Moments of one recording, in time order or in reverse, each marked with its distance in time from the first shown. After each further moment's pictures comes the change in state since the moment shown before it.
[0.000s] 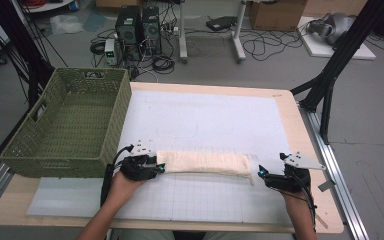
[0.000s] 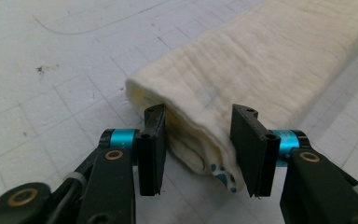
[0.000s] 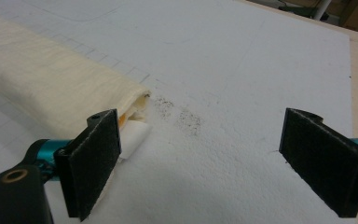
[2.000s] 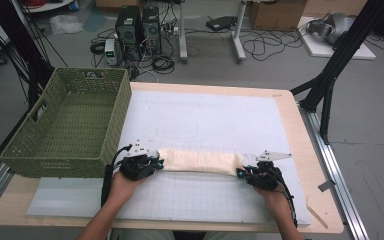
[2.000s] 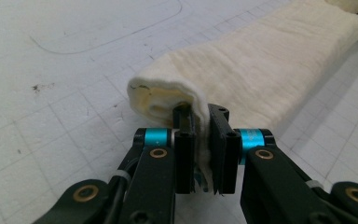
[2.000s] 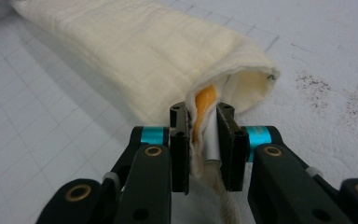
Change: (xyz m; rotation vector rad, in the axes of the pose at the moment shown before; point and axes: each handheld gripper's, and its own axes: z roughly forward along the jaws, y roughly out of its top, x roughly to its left) left arm 0.000 0.000 -0.002 -0.071 -0.037 0.000; right arm 0.036 0.003 0.052 0.193 0.336 0.086
